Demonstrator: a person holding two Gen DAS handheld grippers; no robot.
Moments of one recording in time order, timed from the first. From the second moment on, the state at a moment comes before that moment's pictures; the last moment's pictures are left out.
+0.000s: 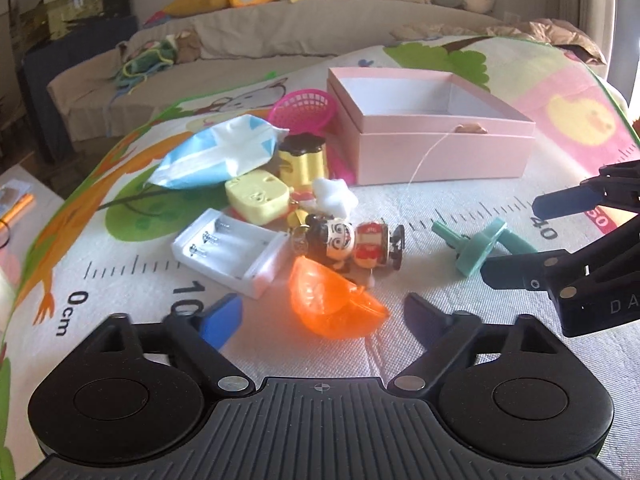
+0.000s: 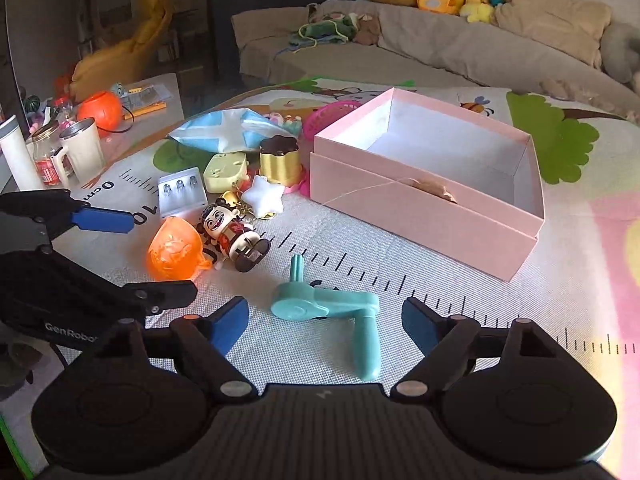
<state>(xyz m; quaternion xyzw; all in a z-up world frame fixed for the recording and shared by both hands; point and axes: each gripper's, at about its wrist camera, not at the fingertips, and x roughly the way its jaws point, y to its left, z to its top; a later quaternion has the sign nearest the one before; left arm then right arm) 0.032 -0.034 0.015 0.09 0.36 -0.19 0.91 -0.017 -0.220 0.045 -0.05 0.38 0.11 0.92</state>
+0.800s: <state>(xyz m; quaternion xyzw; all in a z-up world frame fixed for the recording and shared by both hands) 0.018 -0.020 0.012 0.08 0.35 -0.18 0.91 -0.056 -0.212 0.037 -0.07 0.41 0.08 0.91</state>
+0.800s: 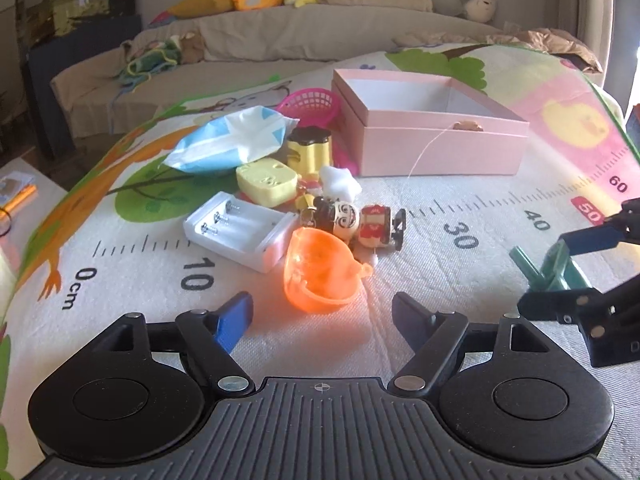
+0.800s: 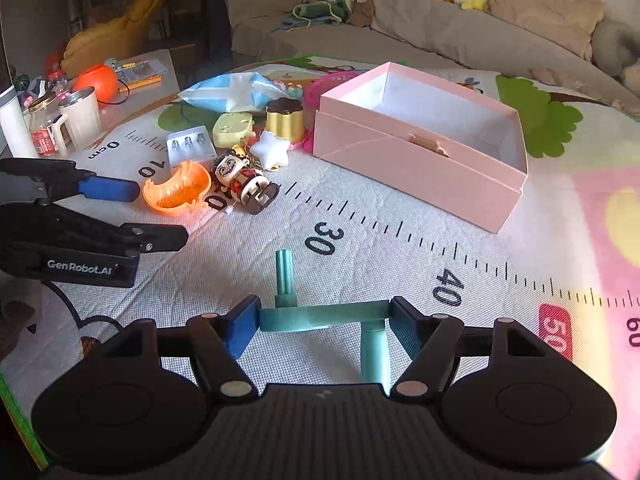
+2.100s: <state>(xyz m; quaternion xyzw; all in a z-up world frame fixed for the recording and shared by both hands) 0.043 -0.009 0.015 0.02 0.40 -0.14 0.91 -0.040 -0.204 0.013 -0.04 0.42 0.09 0.90</state>
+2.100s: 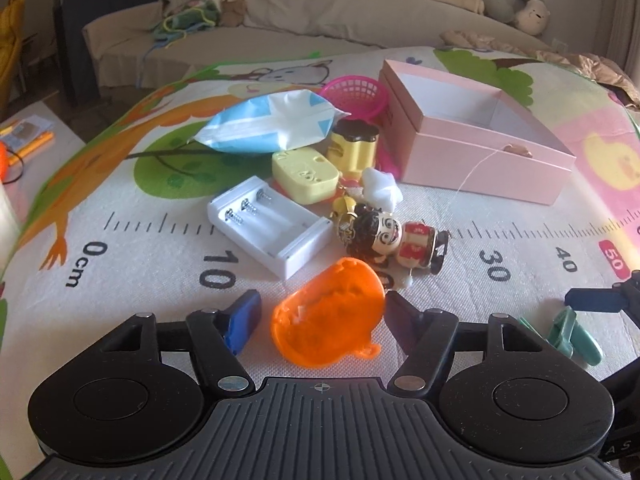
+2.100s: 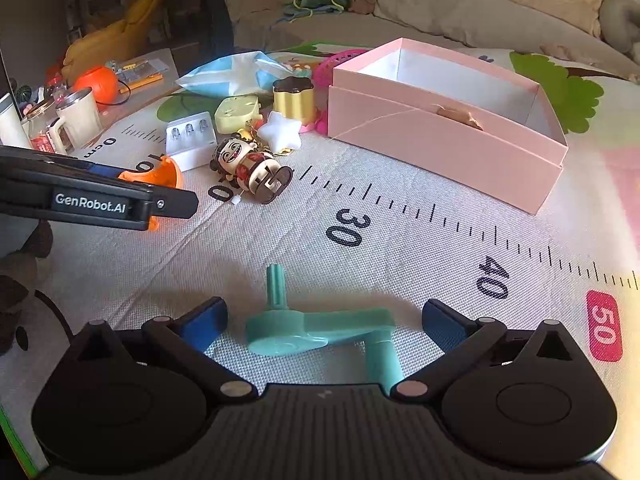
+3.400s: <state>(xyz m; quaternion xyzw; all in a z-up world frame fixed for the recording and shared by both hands) 0.146 -0.104 0.120 0.02 0.29 -0.27 0.92 0.127 -0.309 0.149 0.03 0.38 0.00 0.92</state>
